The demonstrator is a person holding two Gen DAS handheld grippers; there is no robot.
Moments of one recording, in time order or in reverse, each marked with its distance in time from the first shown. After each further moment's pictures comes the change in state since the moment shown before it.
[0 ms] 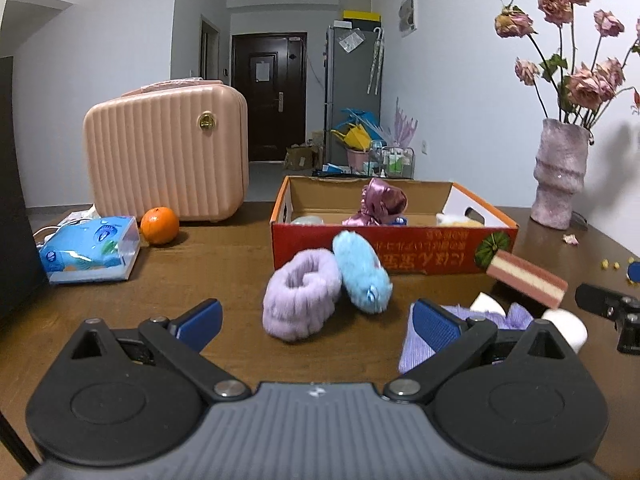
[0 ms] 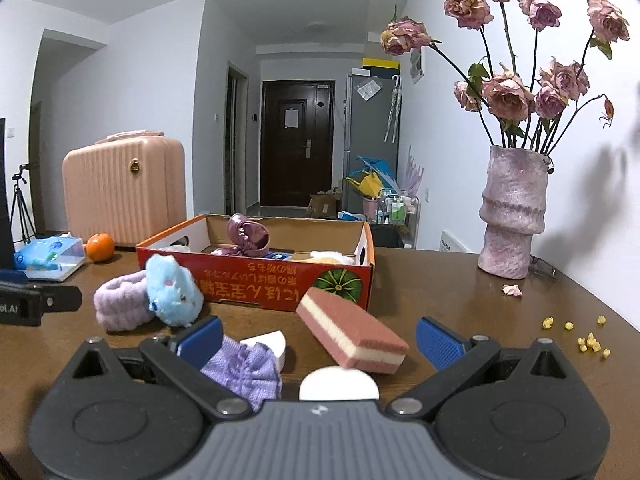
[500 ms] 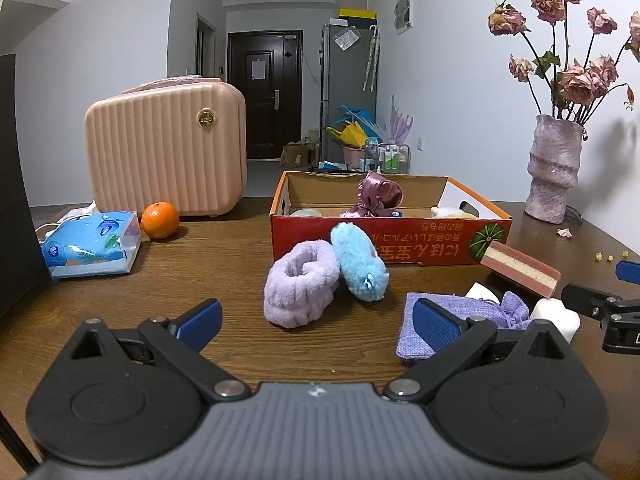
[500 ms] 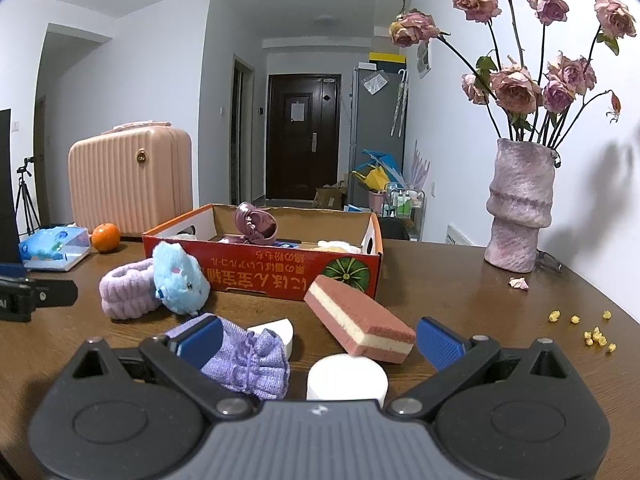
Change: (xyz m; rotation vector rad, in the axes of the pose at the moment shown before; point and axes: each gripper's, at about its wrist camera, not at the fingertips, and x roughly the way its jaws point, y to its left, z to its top) left arm -0.009 0.002 -0.006 0.006 0.008 -0.013; right arm 0.005 0.003 -0.005 -0.011 0.025 0.014
